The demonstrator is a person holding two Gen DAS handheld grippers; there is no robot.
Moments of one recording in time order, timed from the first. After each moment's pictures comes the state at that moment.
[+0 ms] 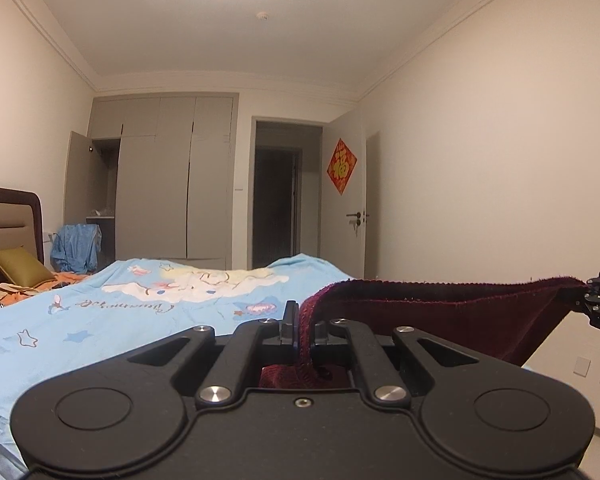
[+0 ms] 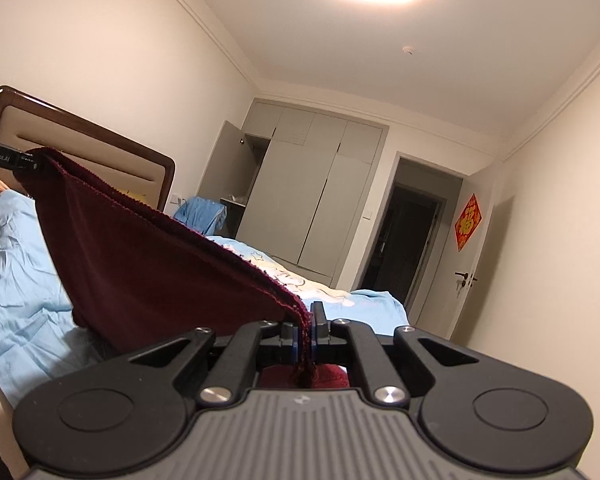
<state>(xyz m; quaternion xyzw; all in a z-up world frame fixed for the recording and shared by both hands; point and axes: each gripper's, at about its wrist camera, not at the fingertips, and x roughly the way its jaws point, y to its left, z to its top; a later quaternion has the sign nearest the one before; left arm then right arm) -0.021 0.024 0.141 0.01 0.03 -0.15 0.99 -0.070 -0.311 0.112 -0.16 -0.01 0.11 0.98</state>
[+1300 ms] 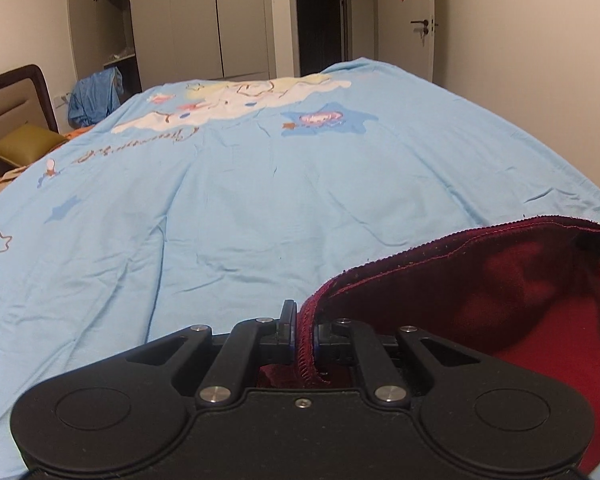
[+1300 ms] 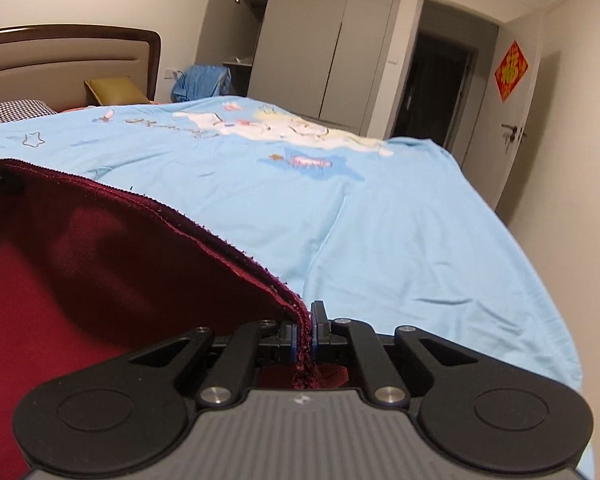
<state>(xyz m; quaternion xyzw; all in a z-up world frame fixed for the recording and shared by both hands) 0.303 0.015 0.032 0.05 0.33 -0.07 0.94 0.273 -0.301 0.021 -0.13 0.24 0.12 0.96</state>
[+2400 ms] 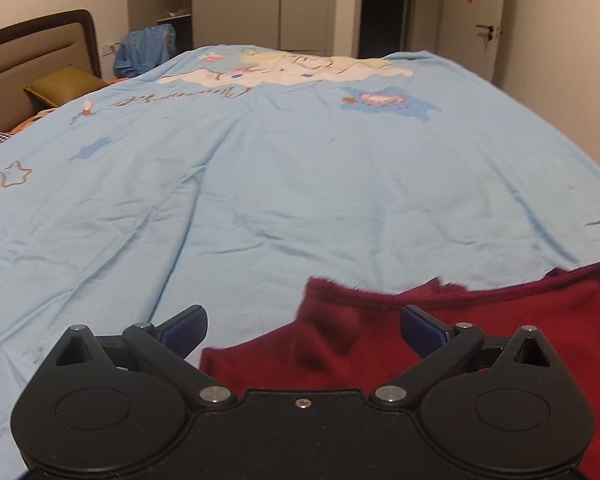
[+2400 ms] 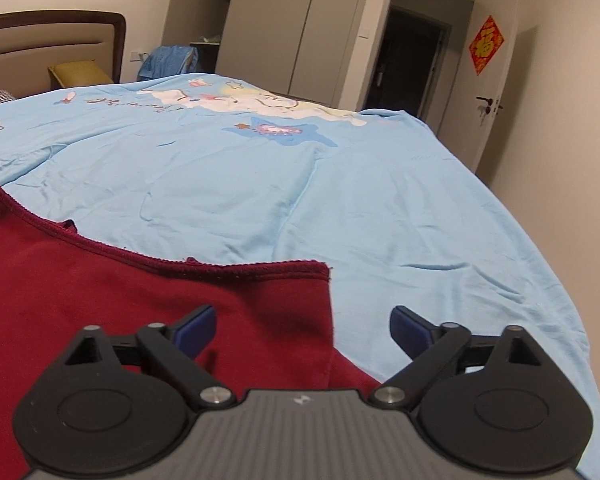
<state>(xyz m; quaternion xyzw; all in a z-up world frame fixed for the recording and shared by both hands) 0.339 0.042 -0.009 -0.01 0.35 0.02 0.94 0.301 -0.299 -0.024 -0.12 0.26 0.06 0.96</state>
